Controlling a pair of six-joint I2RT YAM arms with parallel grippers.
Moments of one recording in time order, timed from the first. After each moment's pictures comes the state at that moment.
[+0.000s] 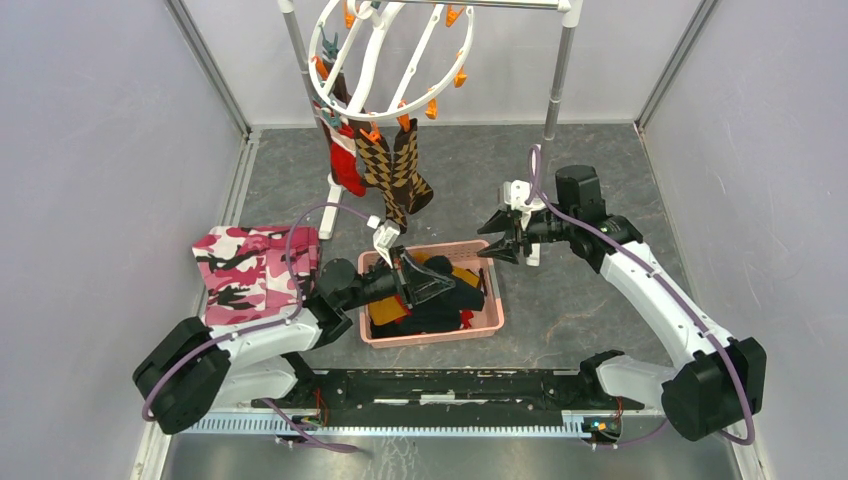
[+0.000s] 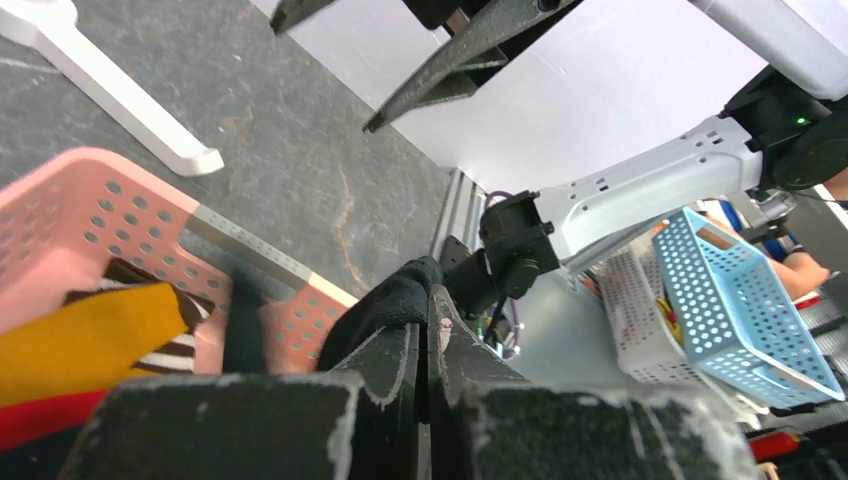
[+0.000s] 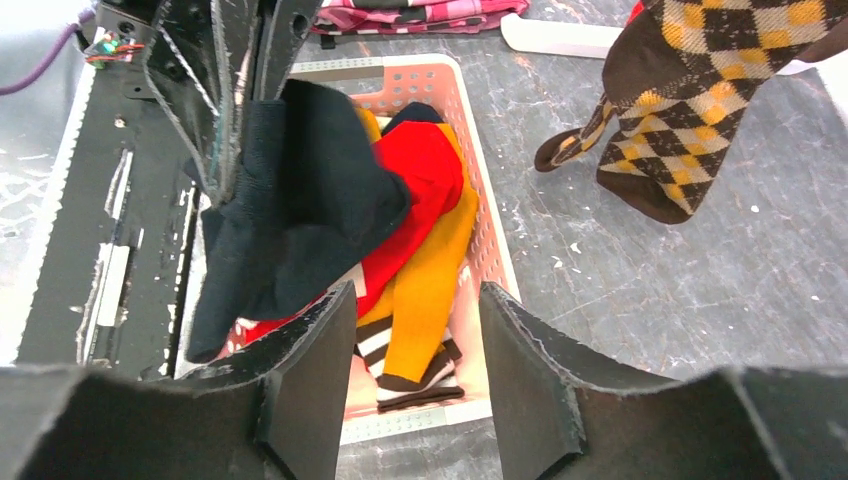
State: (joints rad) left arm -0.81 1.13 0.33 0.94 0.46 -0.71; right arm 0.35 1.18 0.98 -0.41 -1.05 -0.63
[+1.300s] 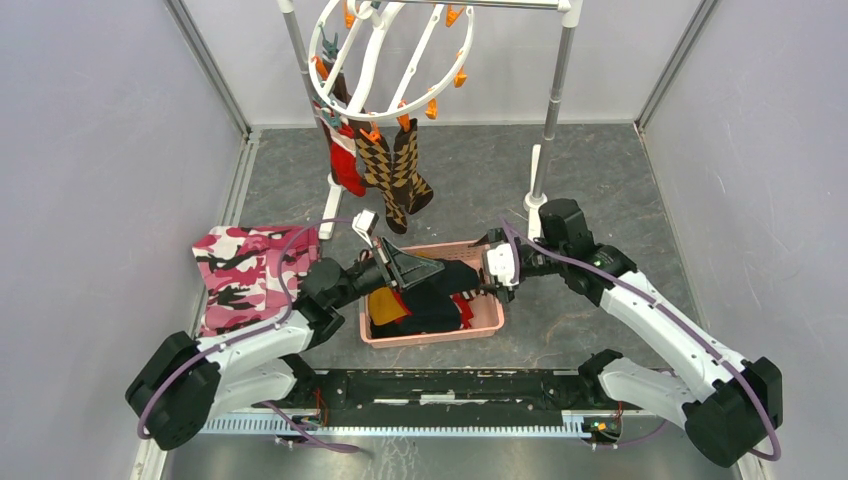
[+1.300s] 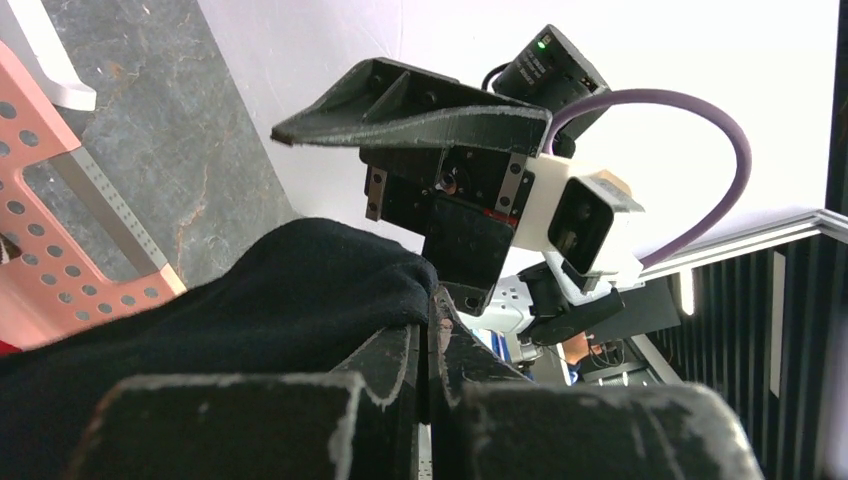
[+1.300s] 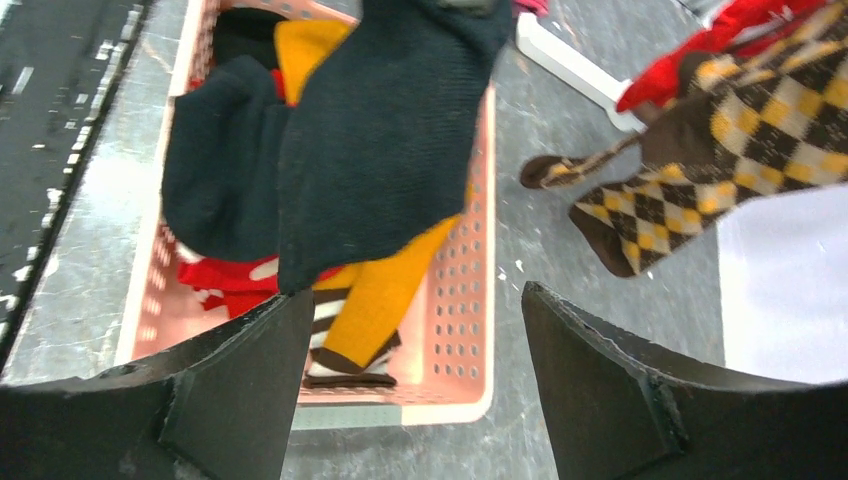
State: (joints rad) left arm -0.73 1.03 0.32 0.90 0.40 -1.36; right arm 0.53 1.03 0.82 -0.42 -0.87 -1.07
